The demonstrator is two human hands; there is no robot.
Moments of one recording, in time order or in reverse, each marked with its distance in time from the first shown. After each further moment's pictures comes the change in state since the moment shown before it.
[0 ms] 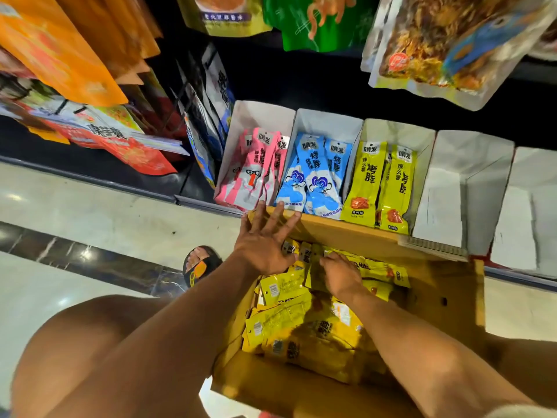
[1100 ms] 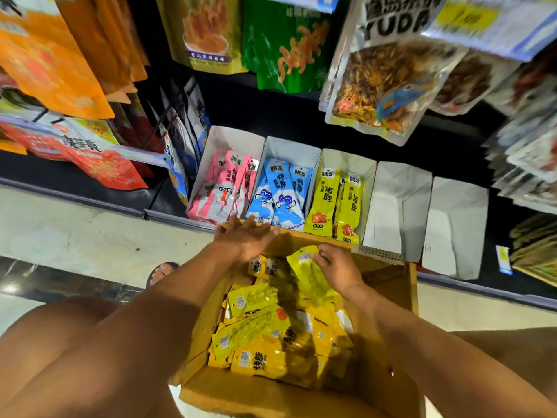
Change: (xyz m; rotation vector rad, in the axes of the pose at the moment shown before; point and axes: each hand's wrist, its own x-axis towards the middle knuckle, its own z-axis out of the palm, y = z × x) left_hand -0.010 0.016 -0.044 -0.262 -0.105 -0.096; right_hand -0.080 0.025 -0.110 0.562 0.311 -0.009
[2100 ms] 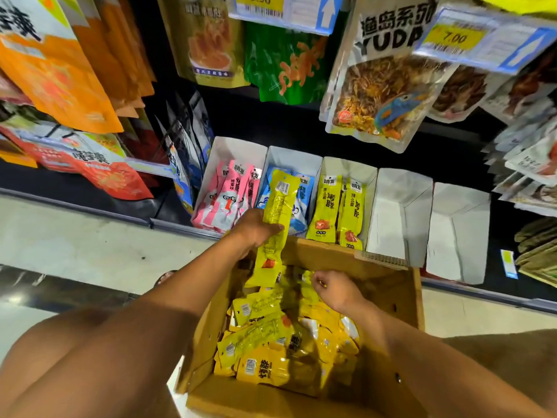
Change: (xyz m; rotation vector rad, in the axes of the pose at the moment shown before) left_hand 0.002 0.021 -0.026 -0.938 0.273 0.087; right_hand -0.011 0.015 0.020 -0.233 -0.210 0.070
